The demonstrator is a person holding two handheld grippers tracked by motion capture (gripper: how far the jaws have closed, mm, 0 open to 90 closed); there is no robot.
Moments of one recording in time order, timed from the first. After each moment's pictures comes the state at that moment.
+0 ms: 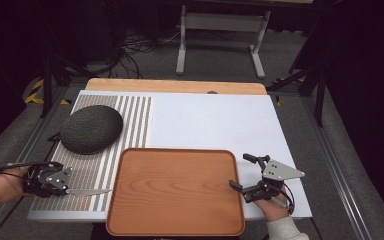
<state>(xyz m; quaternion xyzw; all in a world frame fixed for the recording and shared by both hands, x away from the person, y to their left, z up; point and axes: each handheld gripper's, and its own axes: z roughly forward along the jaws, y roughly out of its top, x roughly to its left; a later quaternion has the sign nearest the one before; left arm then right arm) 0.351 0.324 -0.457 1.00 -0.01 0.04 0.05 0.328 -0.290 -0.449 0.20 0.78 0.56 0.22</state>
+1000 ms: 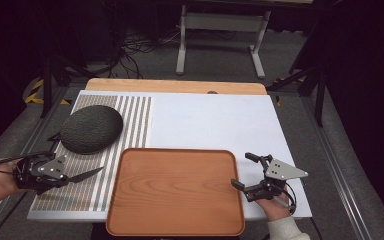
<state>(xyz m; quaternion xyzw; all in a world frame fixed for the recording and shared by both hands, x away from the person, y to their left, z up) 0.338 0.316 -0.405 0.99 0.08 0.09 0.10 0.328 -0.296 -0.446 0.20 0.77 0.57 0.22</state>
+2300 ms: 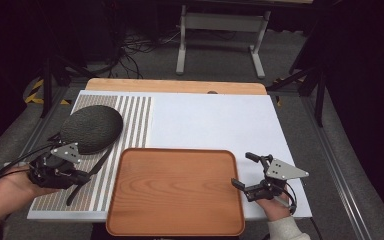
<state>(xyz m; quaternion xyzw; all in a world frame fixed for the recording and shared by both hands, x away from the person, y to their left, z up) 0.323 0.264 -0.368 0.94 0.25 0.03 0.22 0.327 -0.296 -0.446 0.21 0.77 0.57 0.22</state>
